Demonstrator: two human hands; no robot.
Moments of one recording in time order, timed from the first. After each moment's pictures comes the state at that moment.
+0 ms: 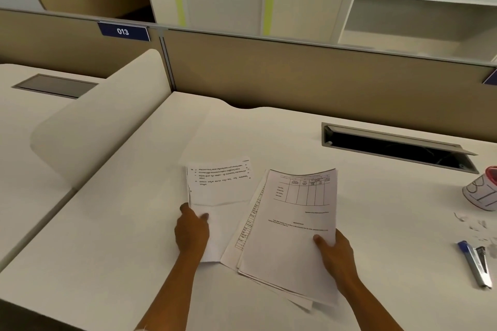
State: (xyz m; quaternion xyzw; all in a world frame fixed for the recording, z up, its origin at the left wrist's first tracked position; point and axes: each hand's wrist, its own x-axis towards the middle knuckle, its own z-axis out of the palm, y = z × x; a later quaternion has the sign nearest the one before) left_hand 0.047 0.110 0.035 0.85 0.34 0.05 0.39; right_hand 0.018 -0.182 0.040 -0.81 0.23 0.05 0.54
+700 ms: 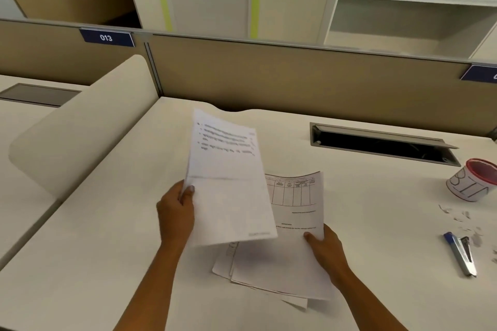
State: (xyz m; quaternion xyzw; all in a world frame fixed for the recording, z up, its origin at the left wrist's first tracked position) left_hand 0.053 0.114 0.096 0.82 0.16 0.25 0.49; right_hand 0.028 -0.189 0.037 -0.82 0.21 0.10 0.53
